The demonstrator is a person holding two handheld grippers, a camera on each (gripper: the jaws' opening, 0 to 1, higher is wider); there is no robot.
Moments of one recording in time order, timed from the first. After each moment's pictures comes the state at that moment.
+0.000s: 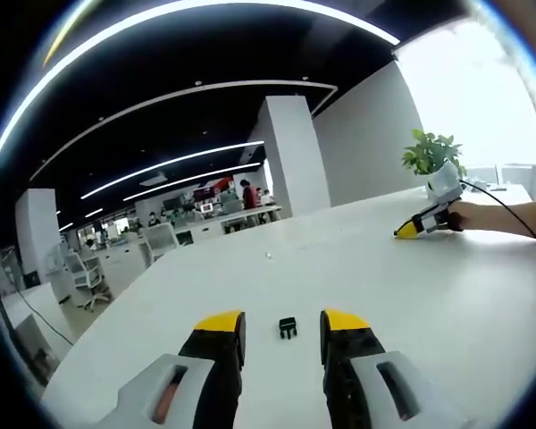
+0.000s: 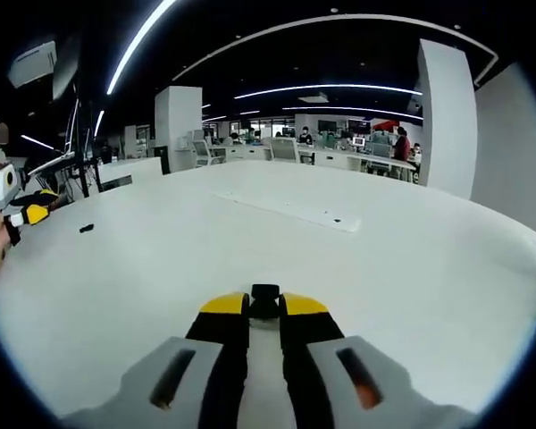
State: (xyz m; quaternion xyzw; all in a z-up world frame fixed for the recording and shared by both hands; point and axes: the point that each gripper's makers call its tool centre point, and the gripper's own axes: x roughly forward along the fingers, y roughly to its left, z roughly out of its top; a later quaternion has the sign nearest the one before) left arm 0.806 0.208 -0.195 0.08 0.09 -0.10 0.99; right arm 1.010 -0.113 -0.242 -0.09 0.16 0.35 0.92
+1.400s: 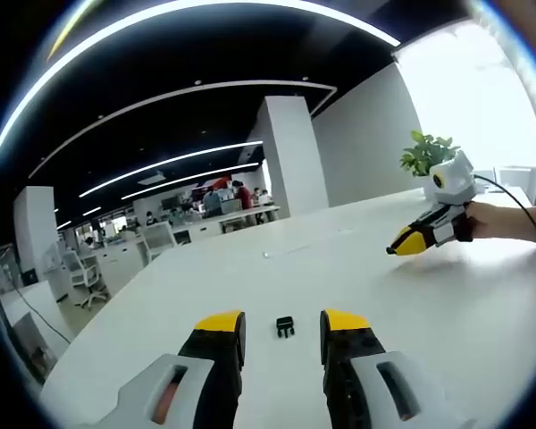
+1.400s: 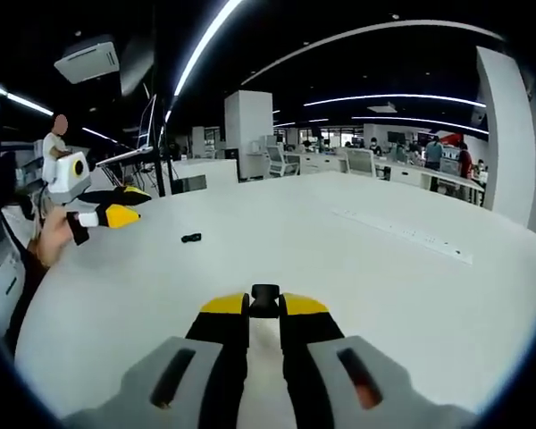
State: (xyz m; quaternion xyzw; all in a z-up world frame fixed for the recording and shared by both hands) left arm 0.804 0.206 -0.196 0.08 0.09 -0.11 0.99; right arm 0.904 0.012 -0.219 -0.09 0.13 0.51 0.85
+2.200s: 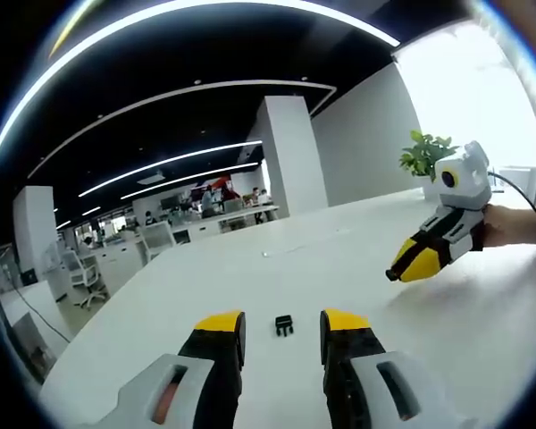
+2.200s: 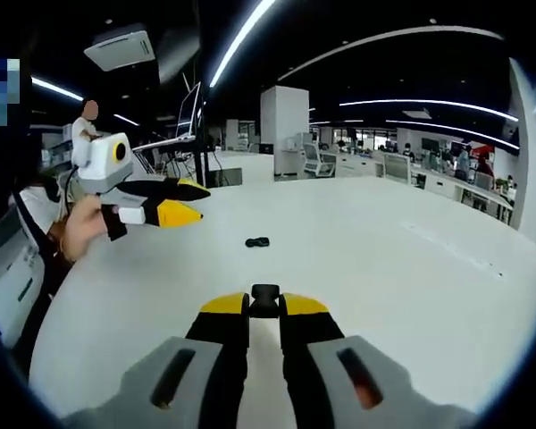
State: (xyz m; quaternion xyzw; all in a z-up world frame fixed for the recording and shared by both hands) left arm 0.803 0.206 -0.198 0.08 0.09 -0.11 0.99; right arm 0.841 0.072 -0.223 -0.12 0.13 0.57 0.80
